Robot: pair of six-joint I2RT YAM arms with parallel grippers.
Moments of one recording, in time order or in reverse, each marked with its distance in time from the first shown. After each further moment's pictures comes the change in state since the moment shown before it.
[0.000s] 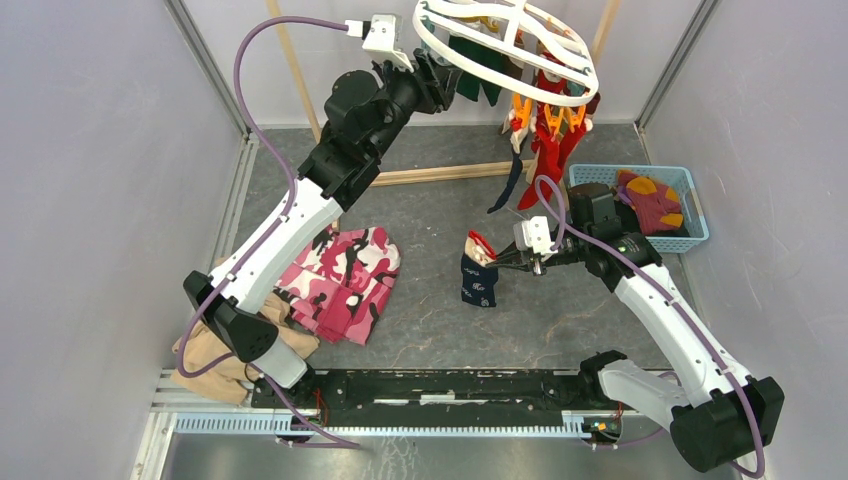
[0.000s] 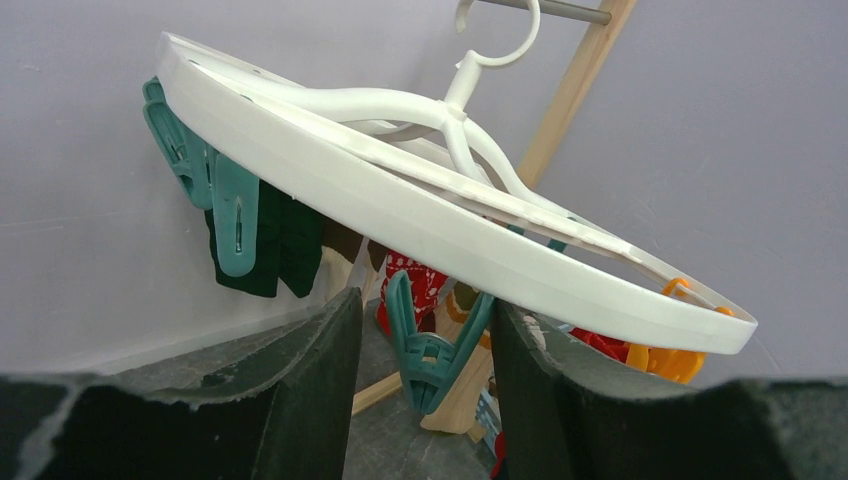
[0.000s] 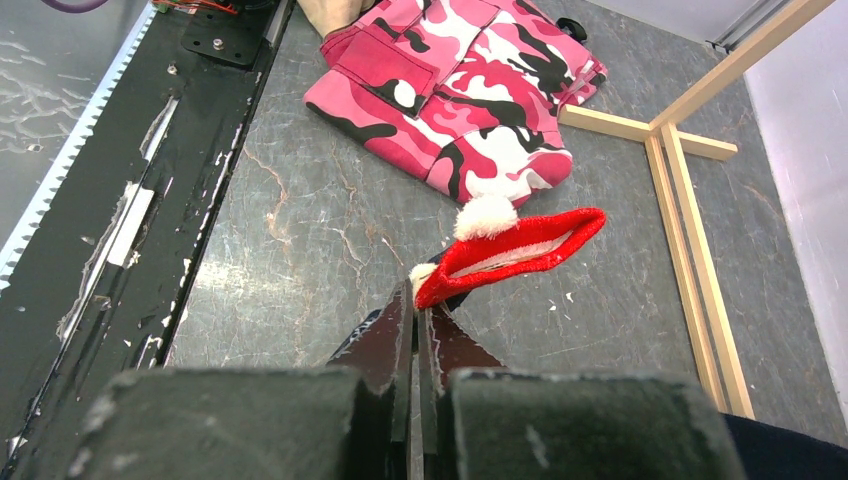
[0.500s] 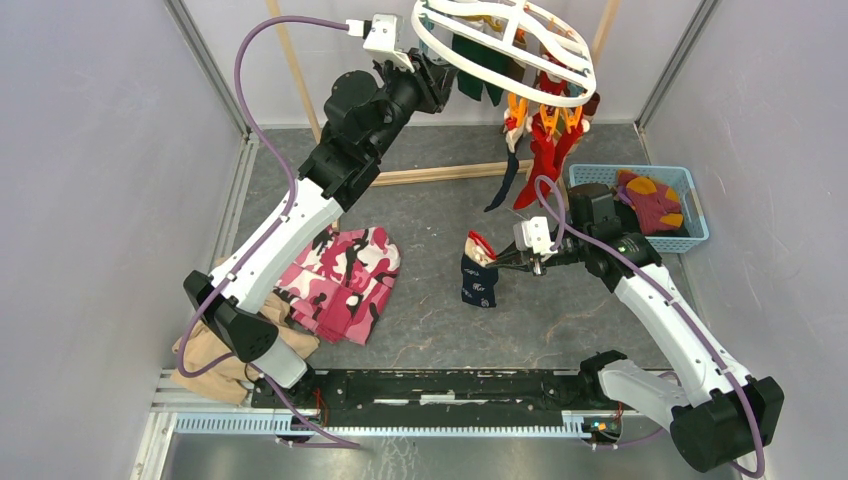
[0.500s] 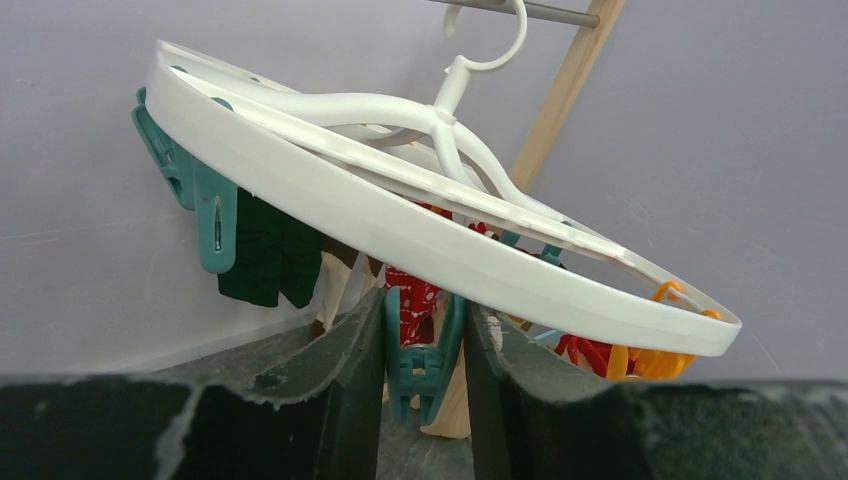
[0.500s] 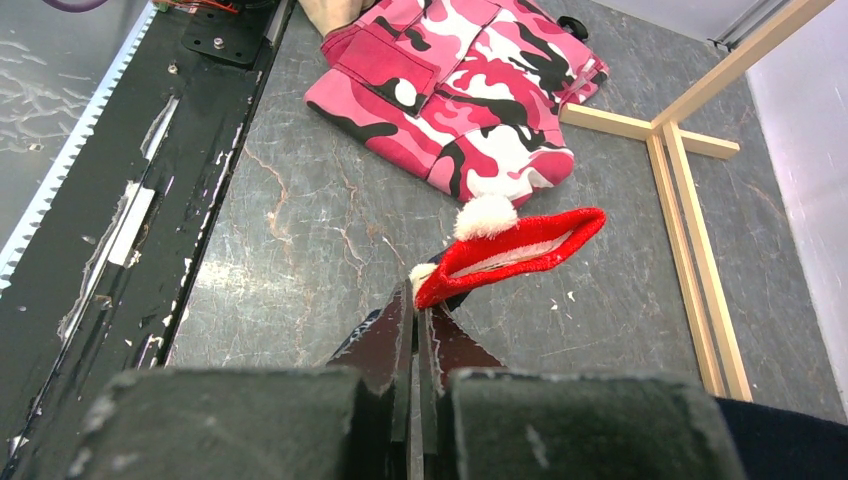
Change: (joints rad) left arm 0.000 -0.001 -0.006 0.026 0.018 0.015; right arm 0.000 0.000 -0.003 0.000 0.001 0.000
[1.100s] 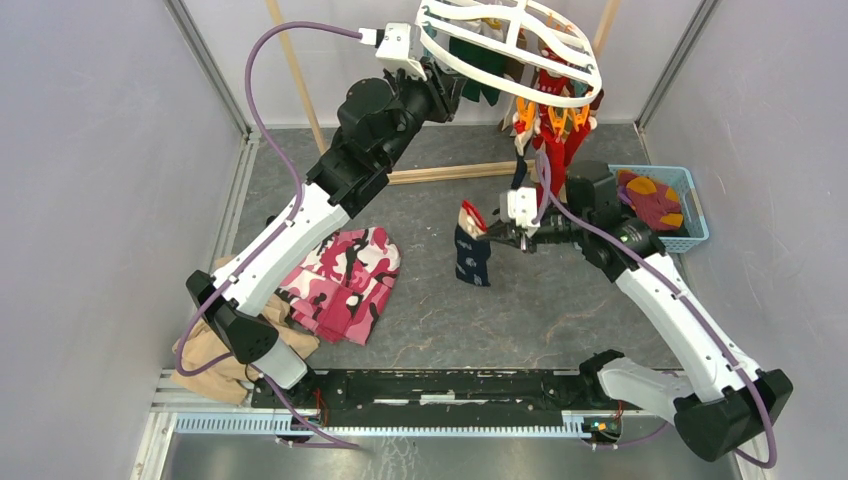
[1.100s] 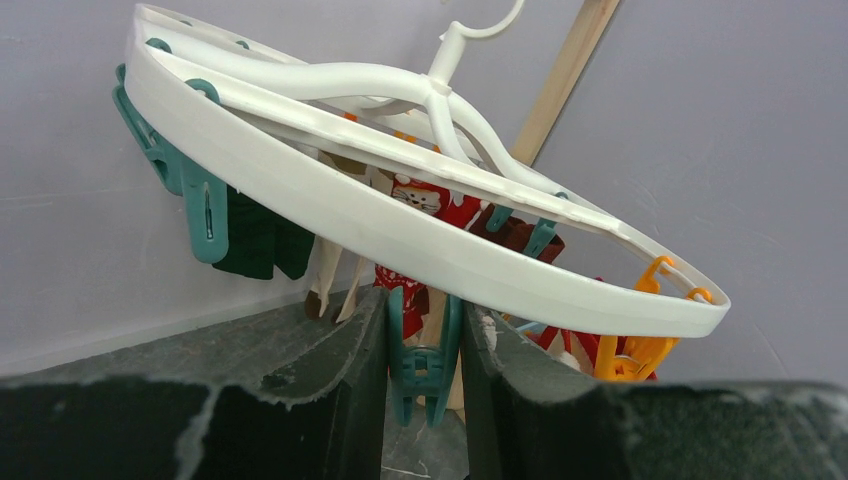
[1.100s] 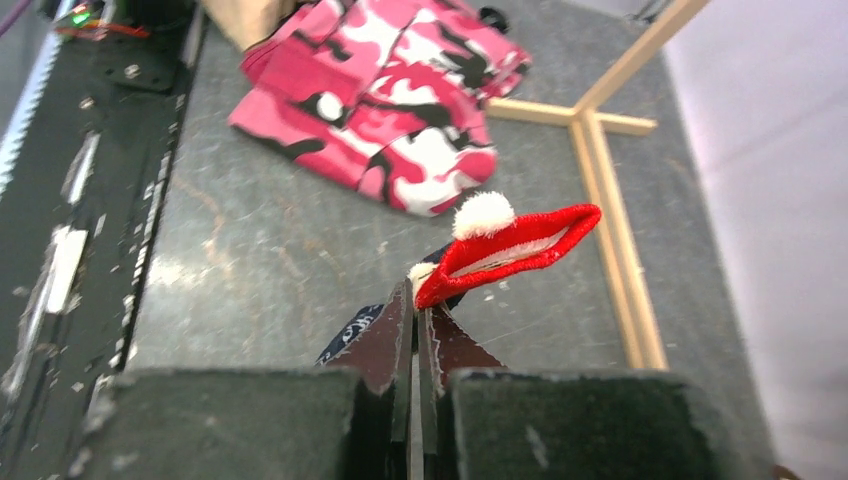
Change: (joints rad) left arm -0.058 0.000 0.001 -0.043 -0.086 -0.001; right arm 0.073 0.033 0.134 0.047 0.174 0.167
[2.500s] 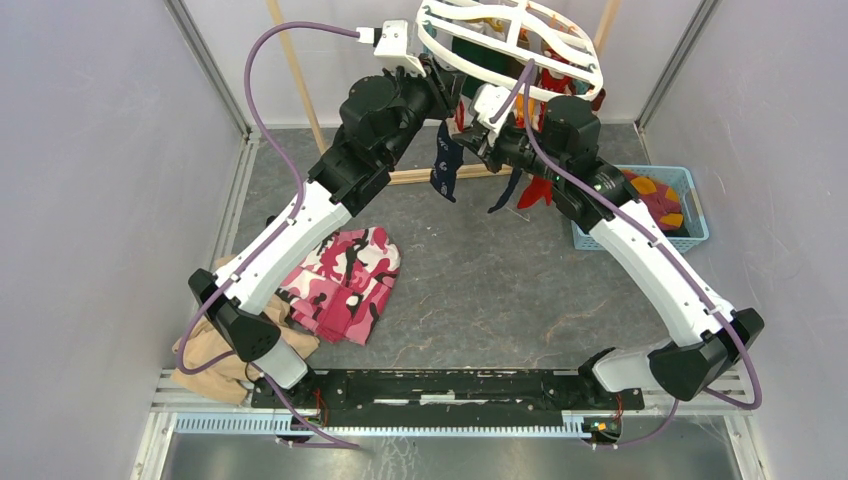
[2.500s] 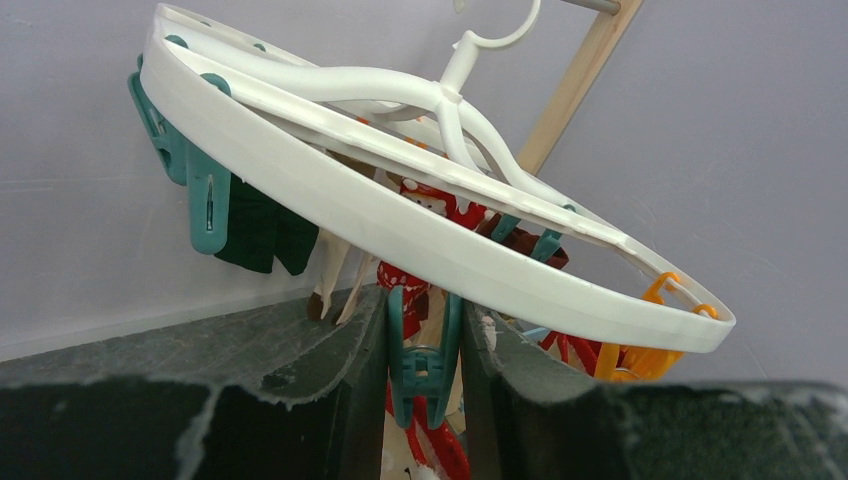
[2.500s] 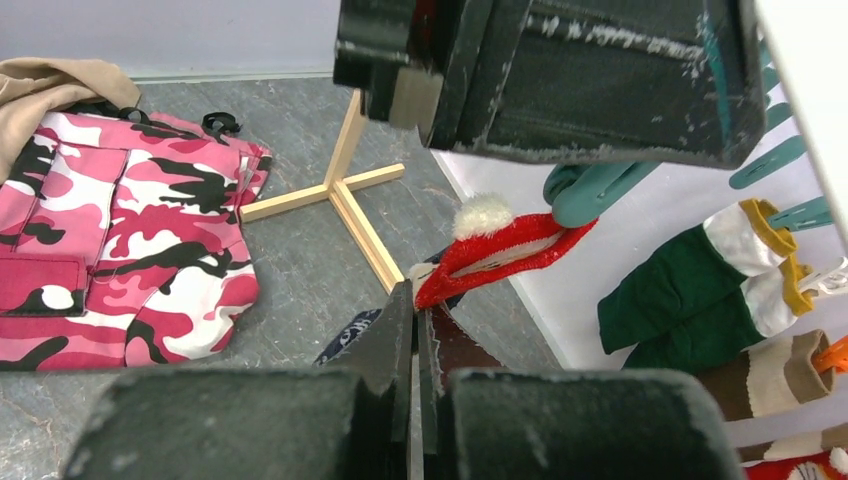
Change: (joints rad) left arm -0.011 0.015 0.027 -0.018 -0.049 -0.045; right arm 0.146 0.313 0.484 0.289 0.570 0.356
